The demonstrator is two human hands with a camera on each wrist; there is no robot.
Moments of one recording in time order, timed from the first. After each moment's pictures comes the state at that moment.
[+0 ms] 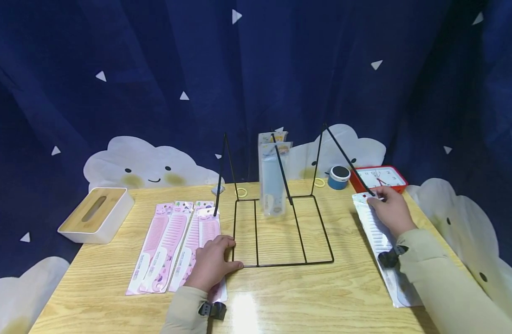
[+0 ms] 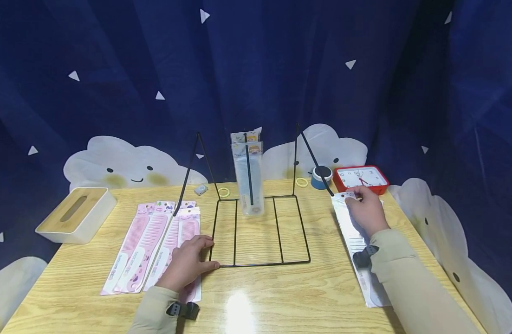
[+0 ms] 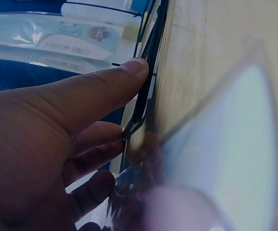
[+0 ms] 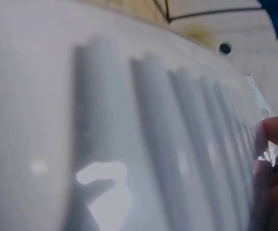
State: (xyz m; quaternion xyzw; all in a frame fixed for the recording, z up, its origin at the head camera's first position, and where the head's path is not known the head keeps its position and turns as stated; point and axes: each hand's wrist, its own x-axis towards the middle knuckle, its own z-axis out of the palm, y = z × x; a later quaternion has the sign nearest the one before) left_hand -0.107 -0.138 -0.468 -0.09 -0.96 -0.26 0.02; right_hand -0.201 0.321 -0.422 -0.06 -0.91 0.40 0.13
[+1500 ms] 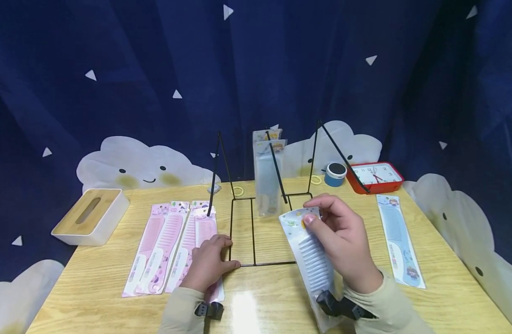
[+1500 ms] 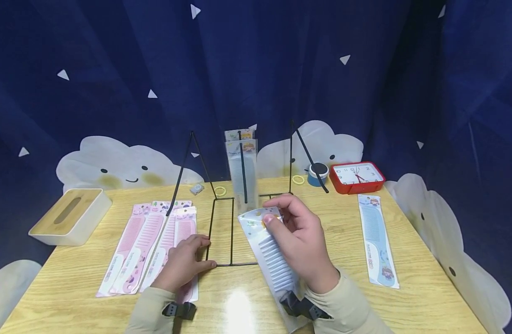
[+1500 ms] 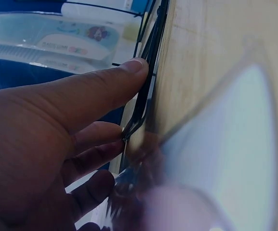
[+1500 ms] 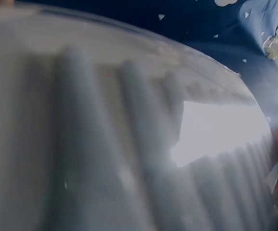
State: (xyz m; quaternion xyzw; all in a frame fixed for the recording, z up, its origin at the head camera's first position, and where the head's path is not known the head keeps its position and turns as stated) left_hand -0.108 -0.138 -0.467 -0.08 -0.96 -0.27 0.00; right_hand -0.068 0.140 -0.316 0.24 -0.65 0.69 0.20
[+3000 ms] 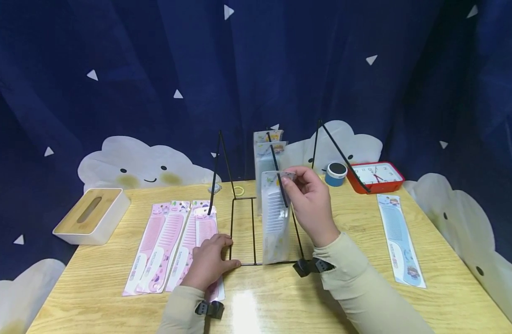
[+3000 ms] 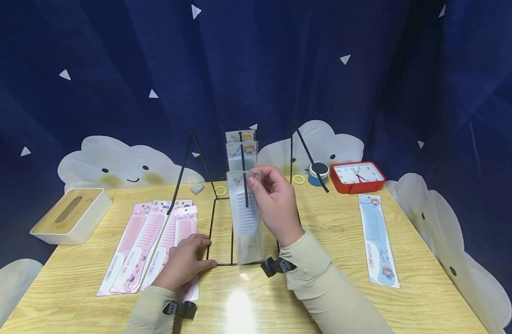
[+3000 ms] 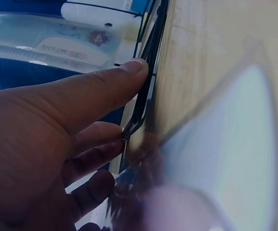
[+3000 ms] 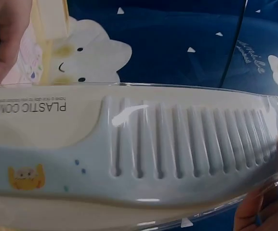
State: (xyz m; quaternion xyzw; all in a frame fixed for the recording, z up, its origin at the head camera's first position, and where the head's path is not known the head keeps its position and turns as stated) left_hand -0.108 -0.138 -0.466 -0.08 -0.96 -0.27 0.01; right_hand -0.142 0.106 -0.327 0.16 -0.69 0.67 0.23
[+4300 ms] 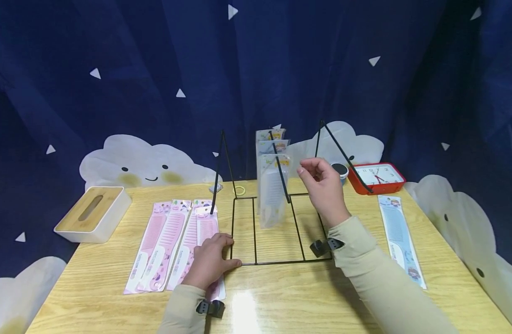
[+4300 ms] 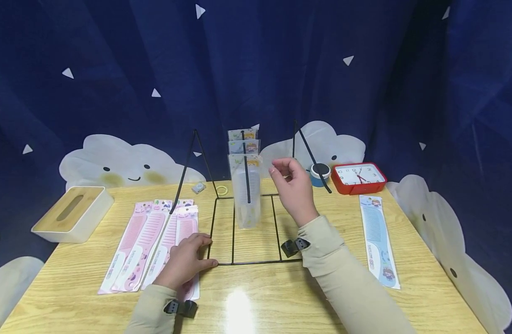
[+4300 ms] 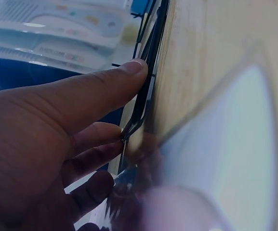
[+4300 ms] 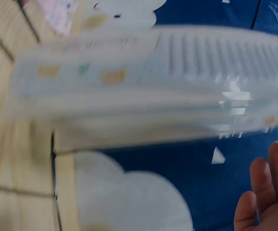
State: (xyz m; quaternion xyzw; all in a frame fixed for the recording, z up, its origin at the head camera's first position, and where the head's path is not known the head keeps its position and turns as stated) left_hand -0.109 -0.139 -0.467 -0.09 -0.96 -0.27 0.01; right_hand -0.185 0.146 -0.341 0.10 -0.77 0.59 0.22
